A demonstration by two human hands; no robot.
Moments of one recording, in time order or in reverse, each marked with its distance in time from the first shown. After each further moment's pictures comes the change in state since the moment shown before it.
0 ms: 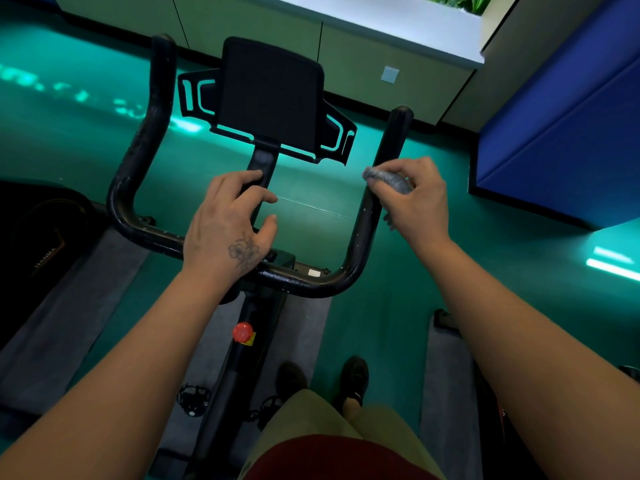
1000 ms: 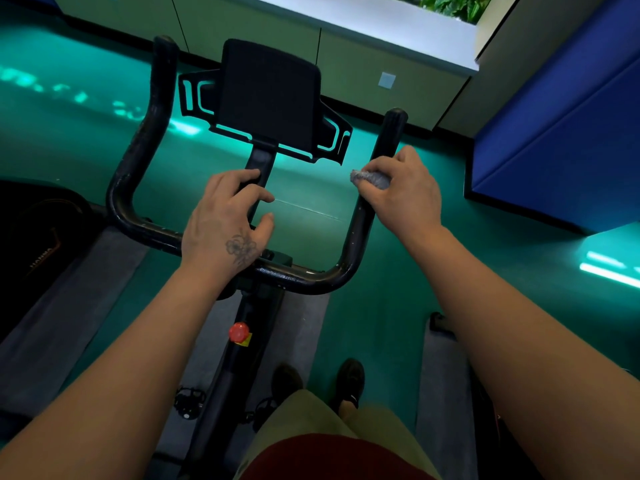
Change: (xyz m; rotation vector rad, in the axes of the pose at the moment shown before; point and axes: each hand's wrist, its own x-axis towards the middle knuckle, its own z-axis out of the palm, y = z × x) left_hand -0.001 0.002 0.000 -0.002 0.012 -0.011; right_hand 0.009 -0.019 0.000 -0.425 -0.097 -0.083
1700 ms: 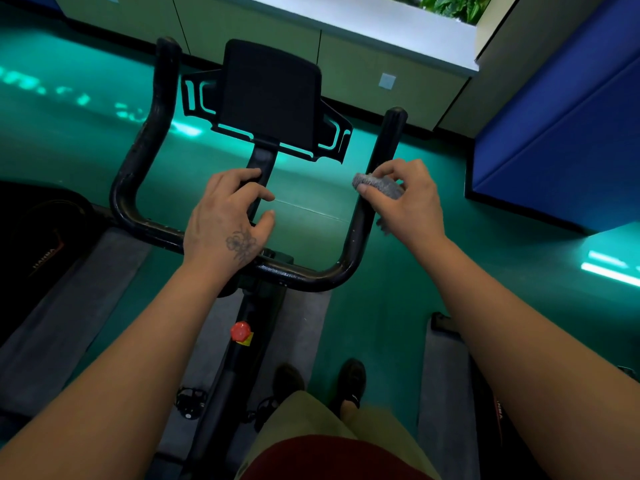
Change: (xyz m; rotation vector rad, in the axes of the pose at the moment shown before) left_hand -0.001 -0.002 0.000 -0.016 0.007 -0.020; right_hand -0.022 0.009 -0.004 0.298 -0.005 0.051
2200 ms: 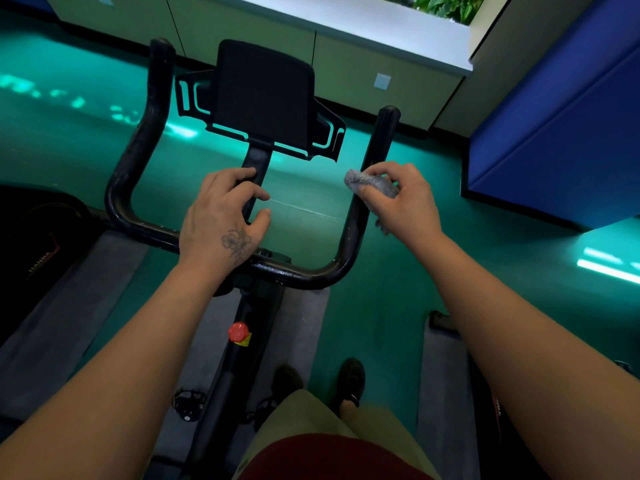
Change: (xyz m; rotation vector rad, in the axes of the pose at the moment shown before) left_hand 0.000 0.000 0.001 -0.004 0.001 0.000; right_hand -0.003 0.000 -0.004 0.050 -0.073 0.064
